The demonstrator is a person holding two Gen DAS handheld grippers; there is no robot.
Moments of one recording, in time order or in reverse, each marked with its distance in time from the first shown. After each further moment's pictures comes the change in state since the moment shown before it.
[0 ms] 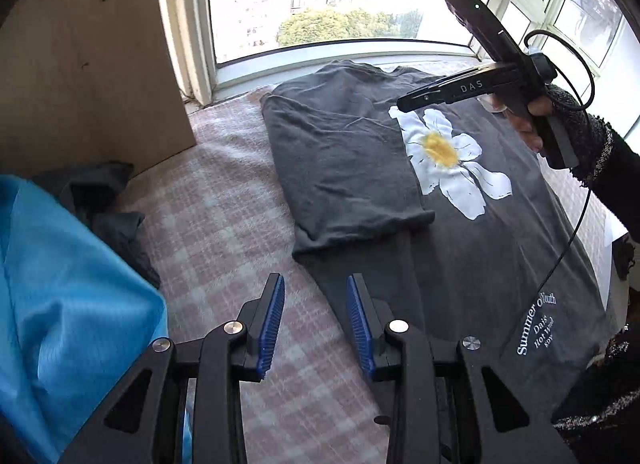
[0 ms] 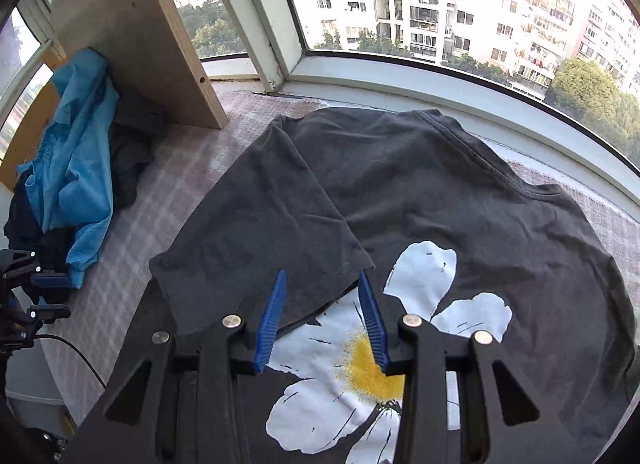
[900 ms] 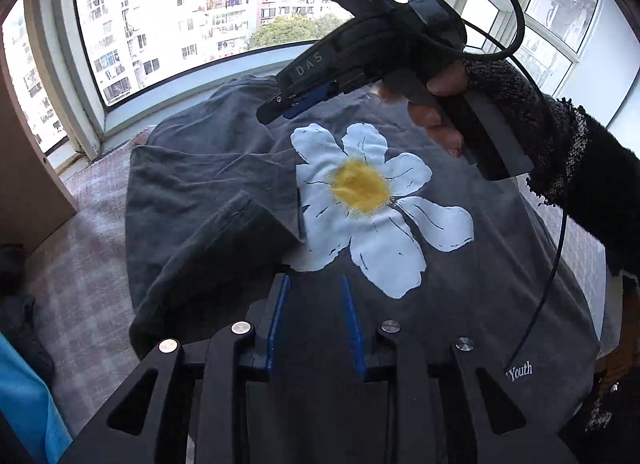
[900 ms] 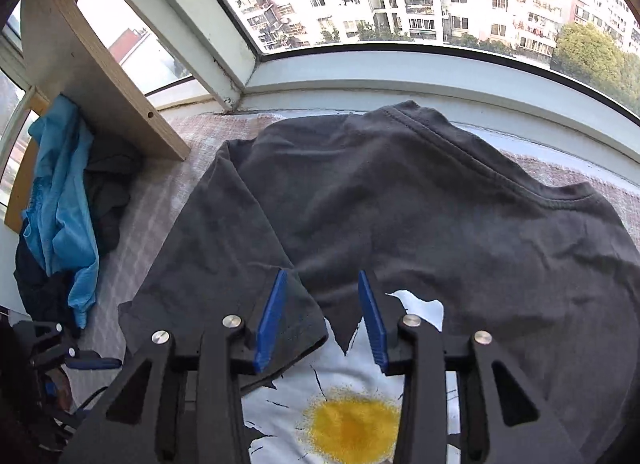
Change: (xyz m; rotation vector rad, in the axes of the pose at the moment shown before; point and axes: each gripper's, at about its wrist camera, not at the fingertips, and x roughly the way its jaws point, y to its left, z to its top) left arm 0.070 -0.089 0.061 0.152 -0.062 -0.038; right arm 0.048 -0.060 0.015 0.097 0.027 0.035
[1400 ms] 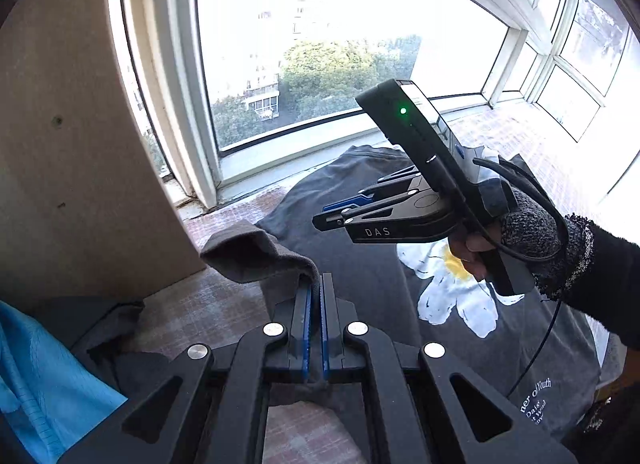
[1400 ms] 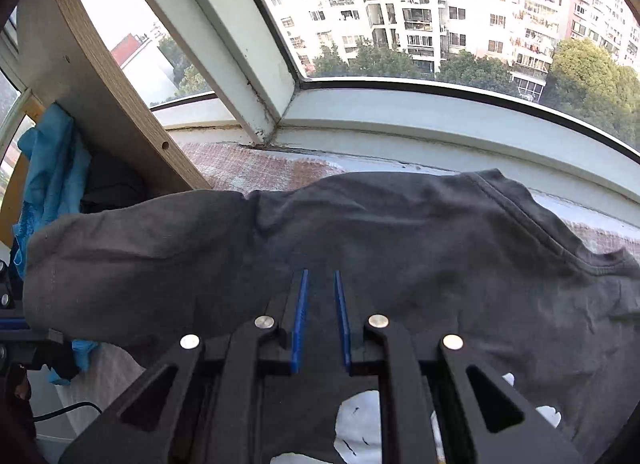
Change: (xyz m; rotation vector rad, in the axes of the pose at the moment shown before) left arm -0.034 0.095 0.072 -0.062 -0.057 0.034; right arm 0.012 0.027 0.034 0.054 -0.084 0.004
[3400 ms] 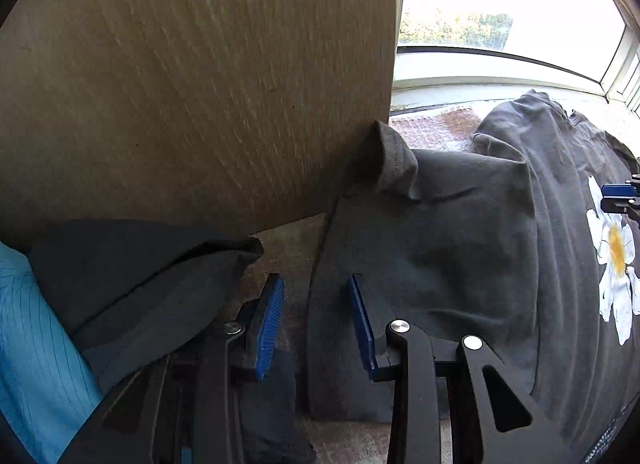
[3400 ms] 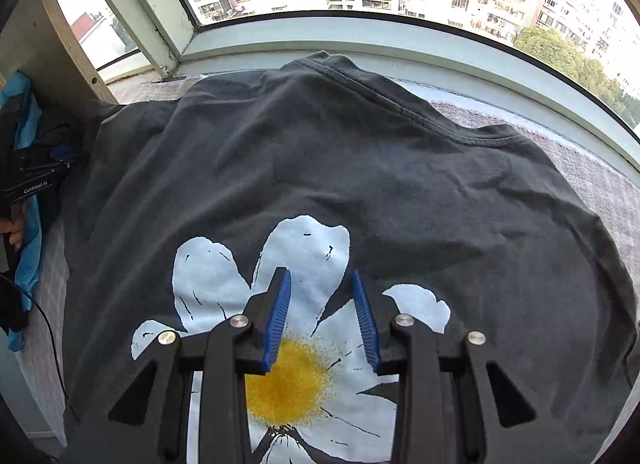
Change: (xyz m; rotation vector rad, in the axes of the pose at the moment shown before) left arm 0.085 0.146 -0.061 -0.192 0.173 0.282; right arm -0.021 -0.063 -0.063 -0.001 0.100 -0.173
